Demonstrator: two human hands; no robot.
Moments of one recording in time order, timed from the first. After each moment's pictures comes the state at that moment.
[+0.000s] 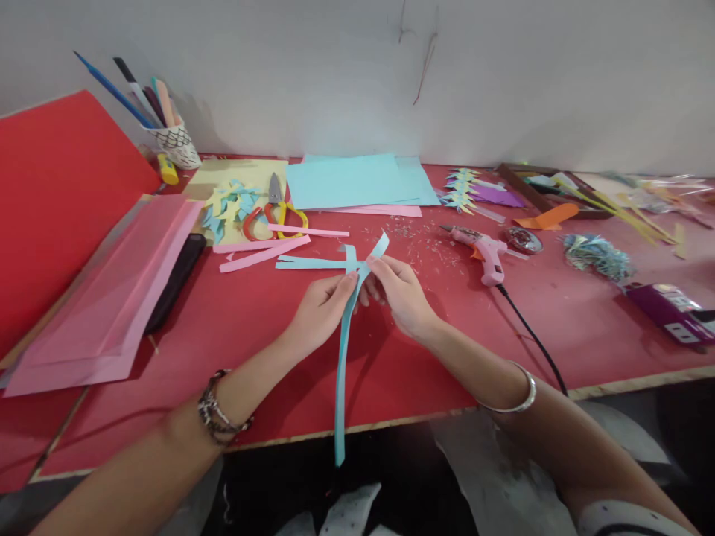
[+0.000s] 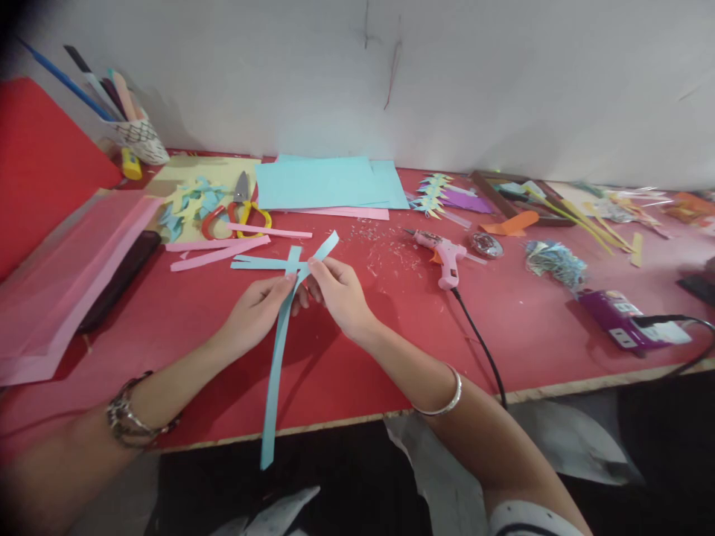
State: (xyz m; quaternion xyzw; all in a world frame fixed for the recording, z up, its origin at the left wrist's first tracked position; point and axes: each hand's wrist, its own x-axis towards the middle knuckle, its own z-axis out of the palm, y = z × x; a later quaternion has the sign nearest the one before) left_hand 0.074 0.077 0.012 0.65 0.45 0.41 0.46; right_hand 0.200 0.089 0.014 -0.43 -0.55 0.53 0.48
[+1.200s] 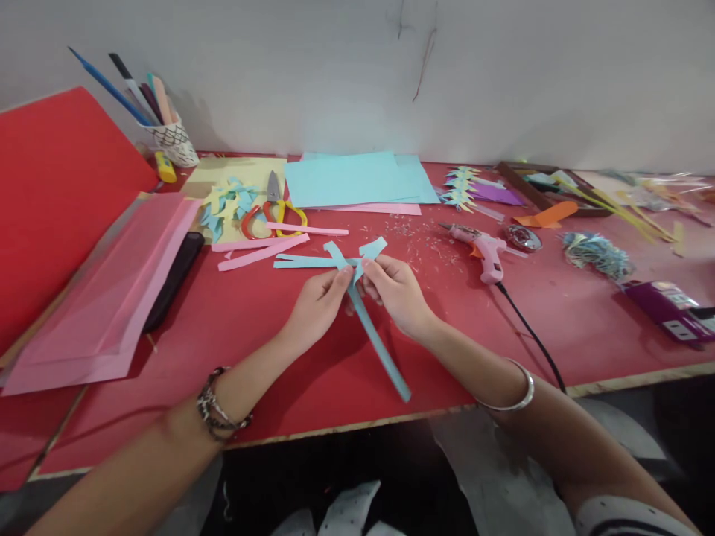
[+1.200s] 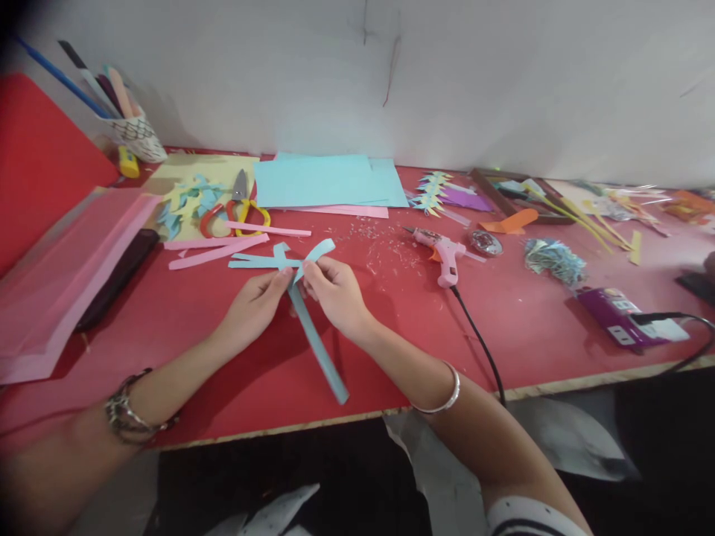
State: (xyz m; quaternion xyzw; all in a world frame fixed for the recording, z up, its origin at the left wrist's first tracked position) left_hand 0.074 0.079 0.009 0.63 0.46 0.42 0.46; right_hand 0.198 0.088 0.015 -0.45 -0.56 0.50 0.48
